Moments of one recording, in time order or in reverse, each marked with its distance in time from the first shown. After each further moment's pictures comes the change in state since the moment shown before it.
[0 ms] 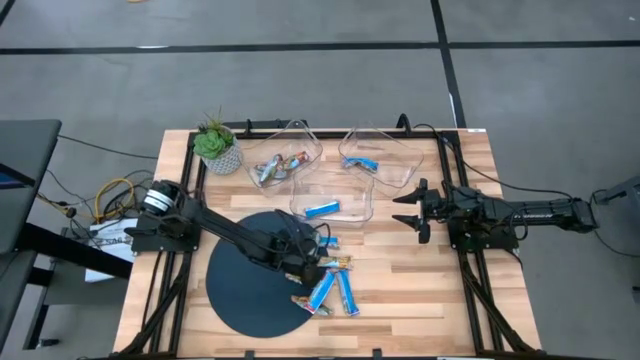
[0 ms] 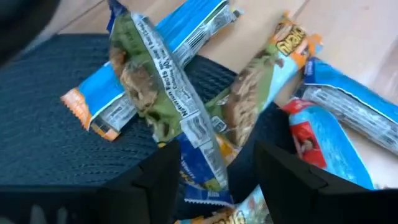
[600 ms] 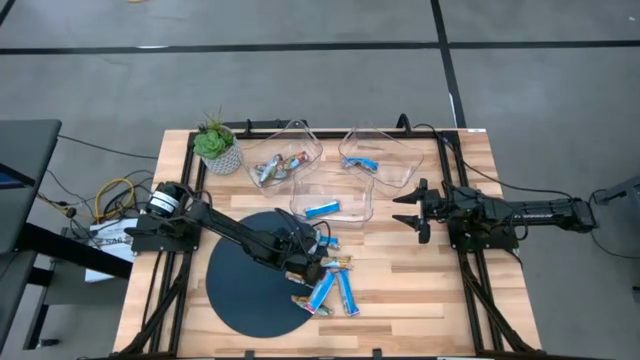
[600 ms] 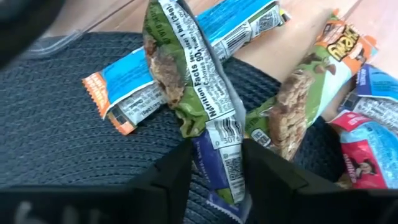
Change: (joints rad) left arm 0.018 0.041 0.000 -0.022 -0.049 -0.015; right arm 0.000 0.000 0.000 0.001 0.000 0.000
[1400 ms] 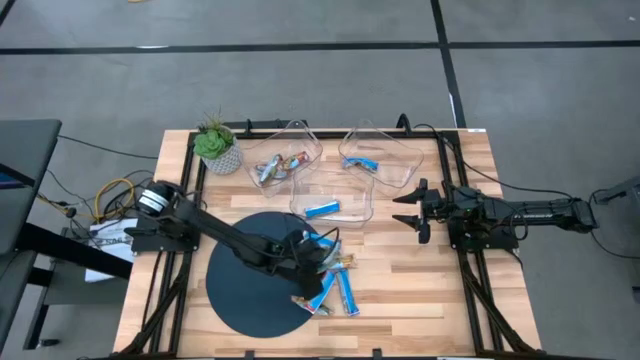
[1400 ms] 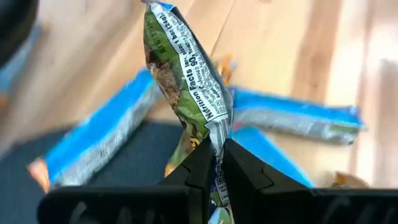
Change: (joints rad) left arm -0.060 -0.077 -0.001 0.220 -0.029 0.386; right arm 0.000 0.000 0.000 -0.001 0.000 0.000
